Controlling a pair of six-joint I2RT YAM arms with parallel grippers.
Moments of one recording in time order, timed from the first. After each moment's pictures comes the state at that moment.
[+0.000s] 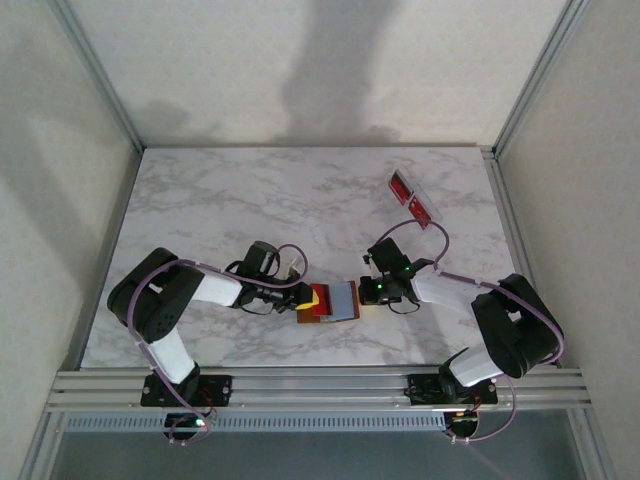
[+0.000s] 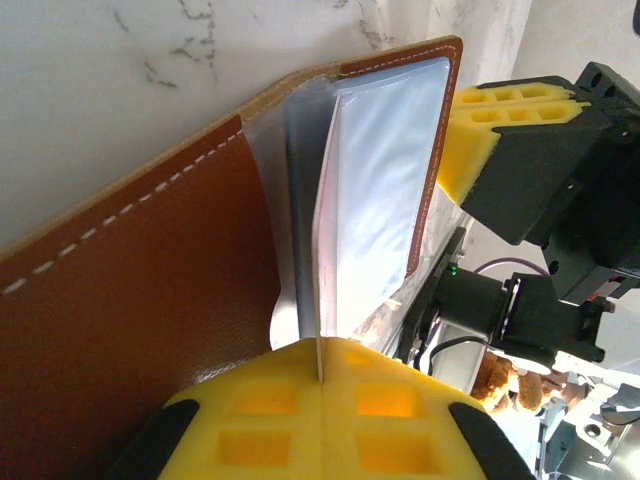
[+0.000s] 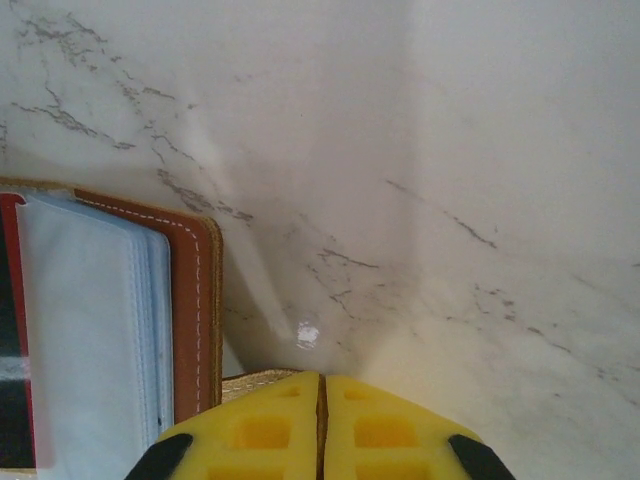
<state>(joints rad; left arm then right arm) -0.54 1.73 0.57 0.33 0.87 -0.93 0.62 1.48 0.66 -0.35 -0.21 0.48</state>
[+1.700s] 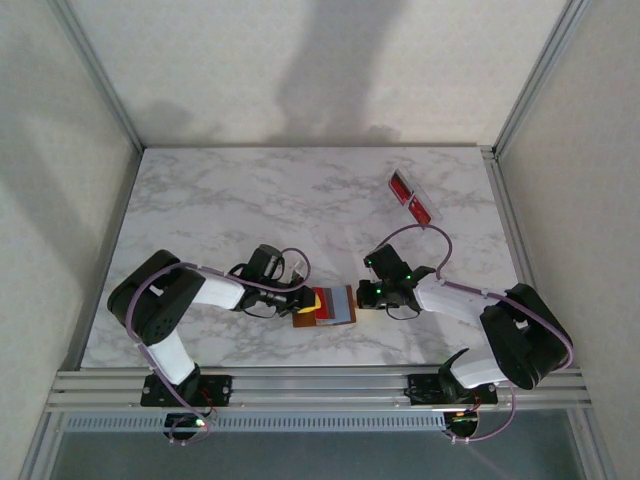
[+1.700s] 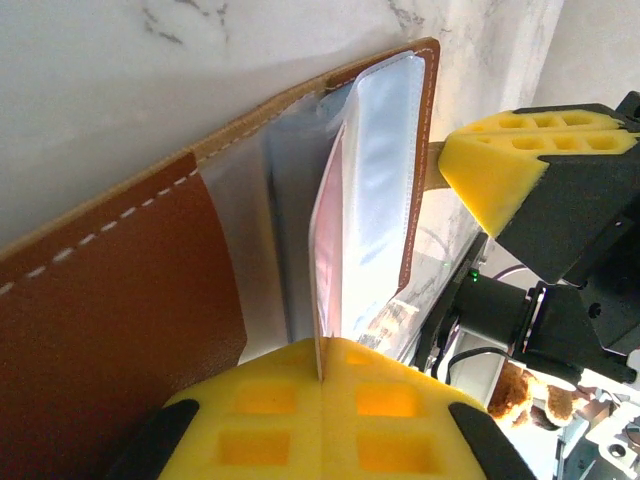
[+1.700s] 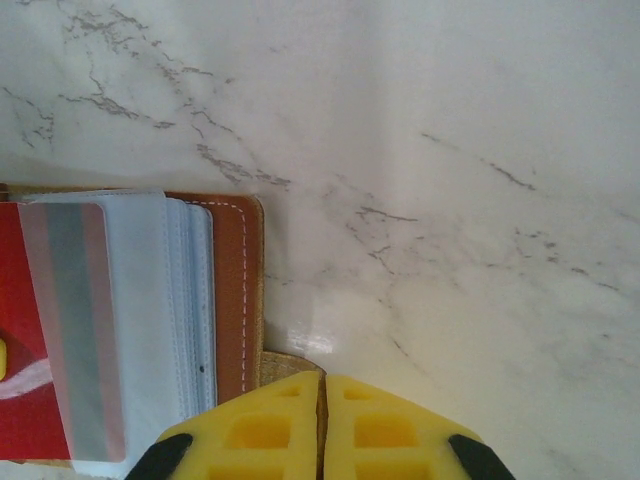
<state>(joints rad) -0.58 1.72 0.56 0.31 0.80 -0.94 0.67 1.41 0.61 -0.31 -0.18 0.59</state>
